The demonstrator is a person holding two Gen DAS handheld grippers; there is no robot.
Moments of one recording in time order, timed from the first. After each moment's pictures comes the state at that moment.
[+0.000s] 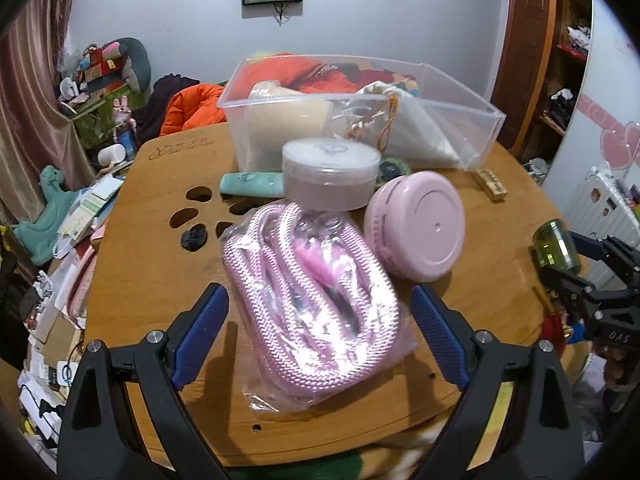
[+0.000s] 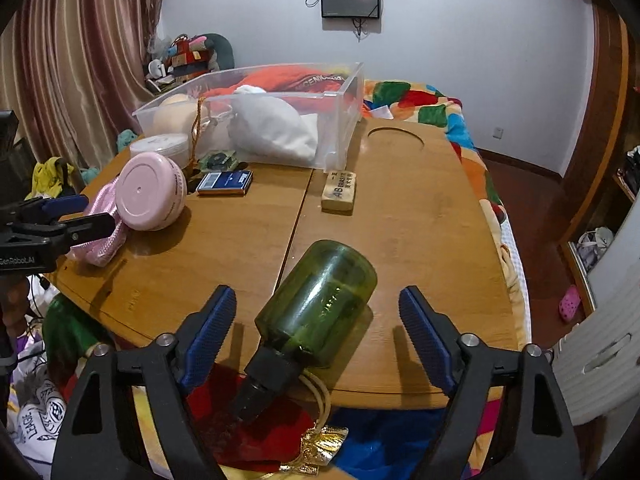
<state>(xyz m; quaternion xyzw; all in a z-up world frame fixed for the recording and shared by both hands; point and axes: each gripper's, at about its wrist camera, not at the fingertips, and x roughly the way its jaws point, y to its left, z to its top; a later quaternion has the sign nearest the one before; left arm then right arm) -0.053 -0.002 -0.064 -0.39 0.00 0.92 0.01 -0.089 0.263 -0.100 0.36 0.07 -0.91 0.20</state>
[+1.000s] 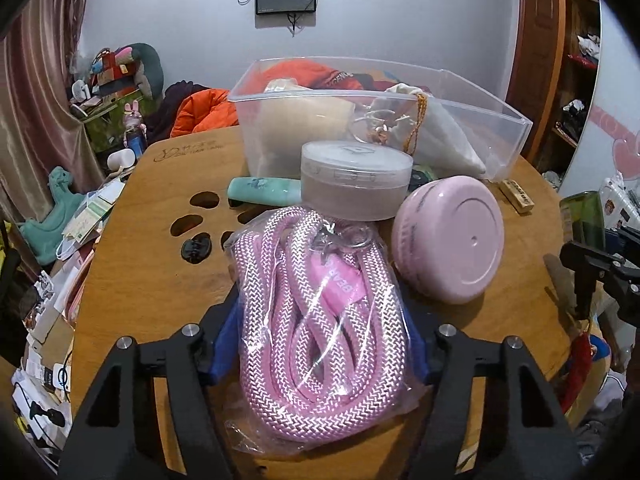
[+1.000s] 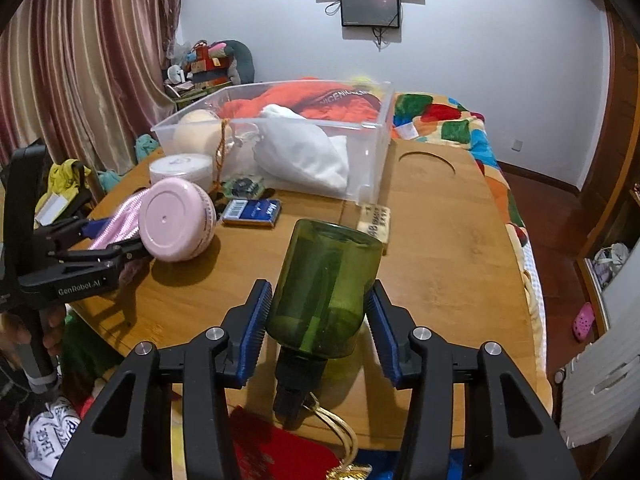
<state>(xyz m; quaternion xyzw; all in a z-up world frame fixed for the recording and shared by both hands) -0.063 -0.007 -0.075 -0.36 -0.01 0.93 -0.01 -0.106 0.239 -0.083 0.35 0.06 -0.91 0.24</state>
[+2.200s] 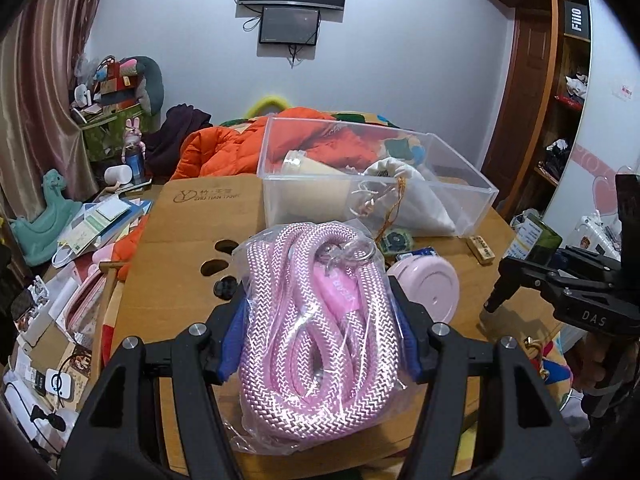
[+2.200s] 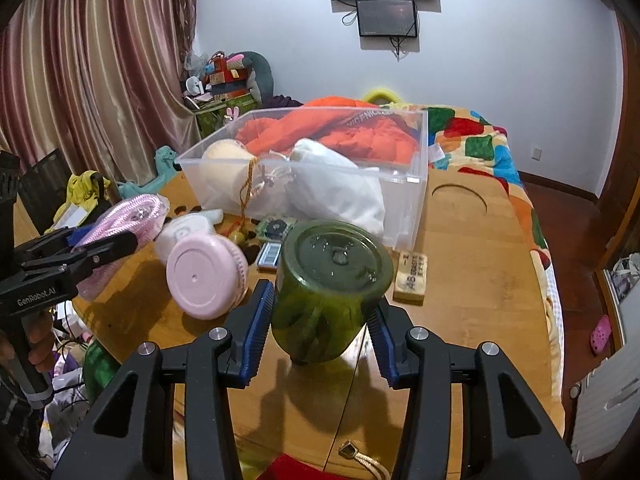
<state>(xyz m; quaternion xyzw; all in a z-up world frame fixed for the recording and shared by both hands) -0.042 -0.024 -0.023 -0.31 -0.05 0.95 0.01 -0.120 0.217 -0.060 0.33 0.04 -0.90 0.27</state>
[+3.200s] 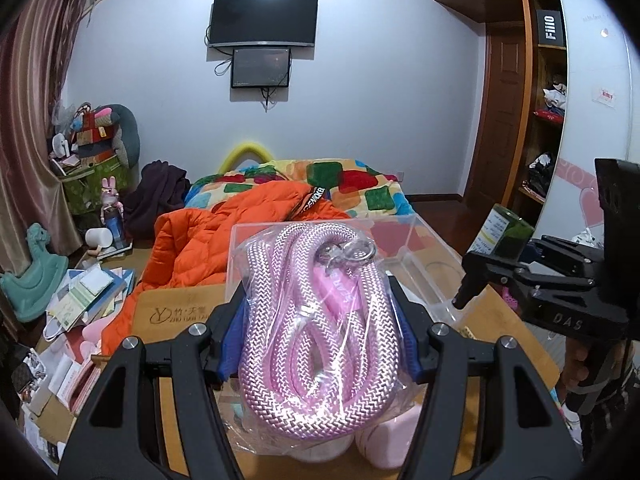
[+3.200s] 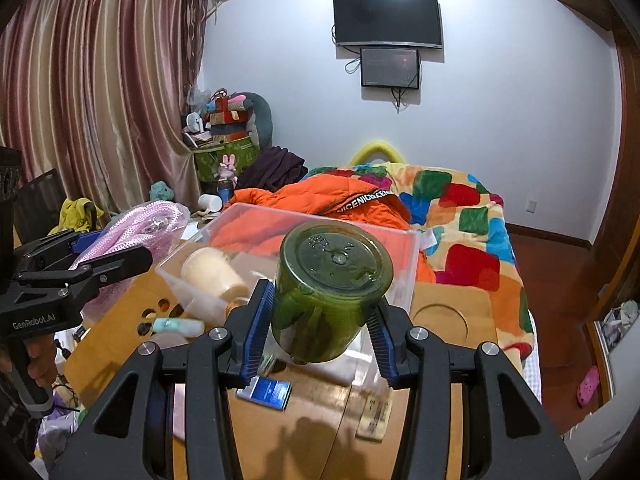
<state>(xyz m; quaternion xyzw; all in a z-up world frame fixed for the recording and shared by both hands) -0.108 -0.013 0.047 -0.25 -0.02 0.97 0.05 -0.183 0.201 0.010 0.25 0.06 -0.93 0.27</state>
